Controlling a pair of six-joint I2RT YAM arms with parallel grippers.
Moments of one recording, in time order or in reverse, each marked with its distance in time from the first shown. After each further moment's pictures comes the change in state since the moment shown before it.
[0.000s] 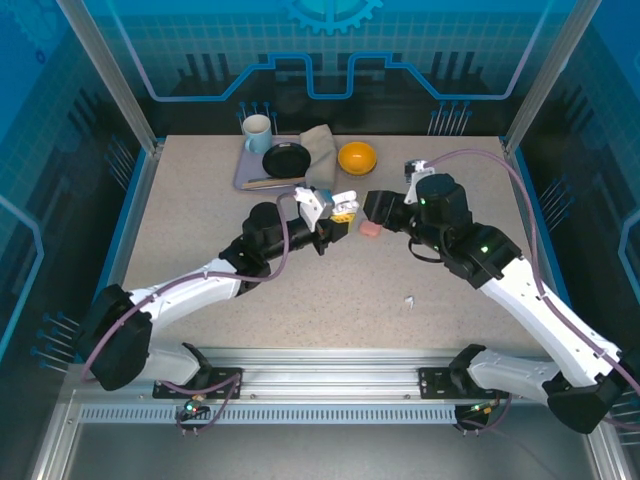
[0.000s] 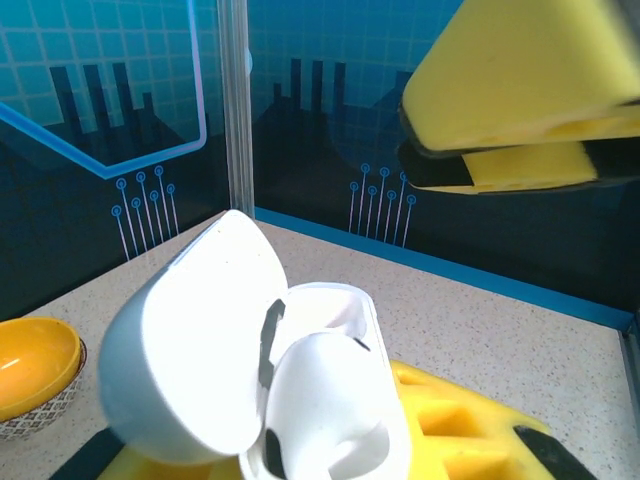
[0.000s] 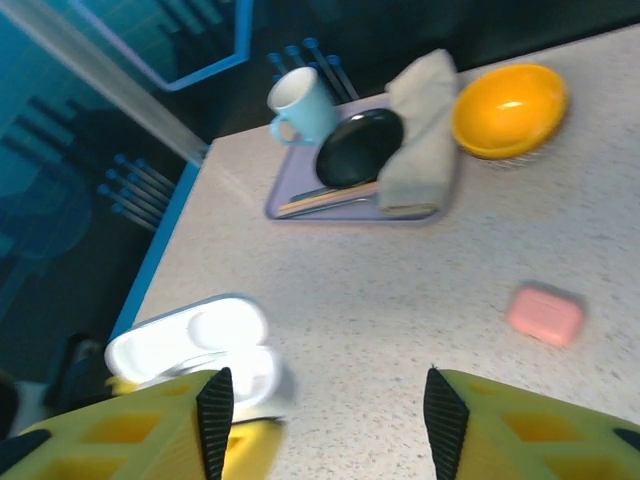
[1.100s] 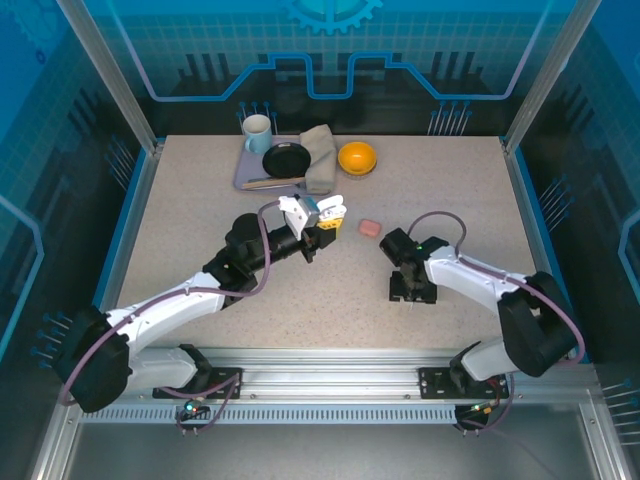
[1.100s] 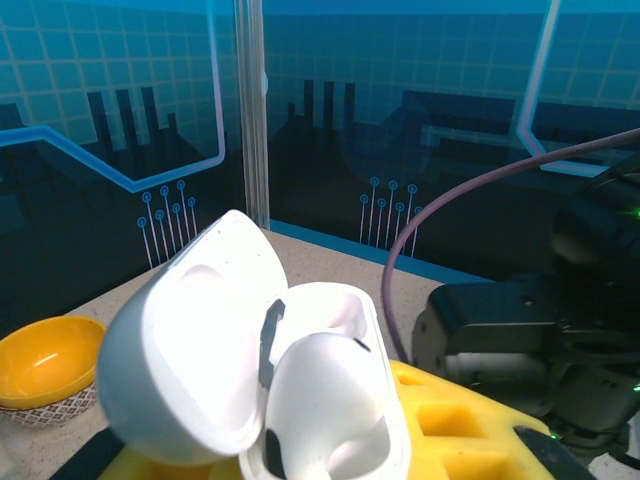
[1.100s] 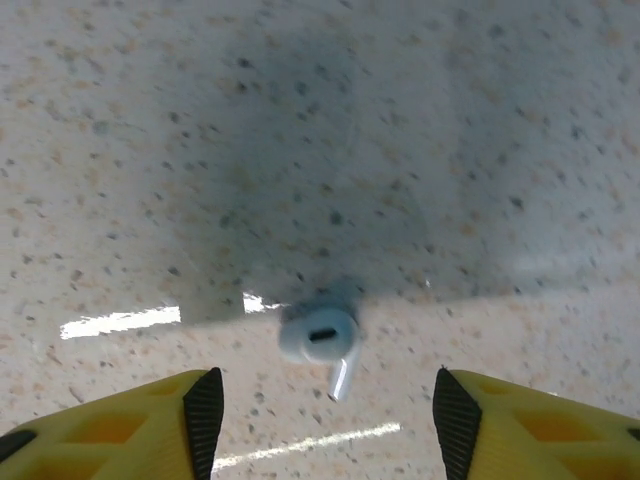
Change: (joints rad) left arm 0.000 -0.142 -0.089 -0.015 -0.039 0.006; right arm -0.079 0.377 -0.401 -0.281 0.040 0.013
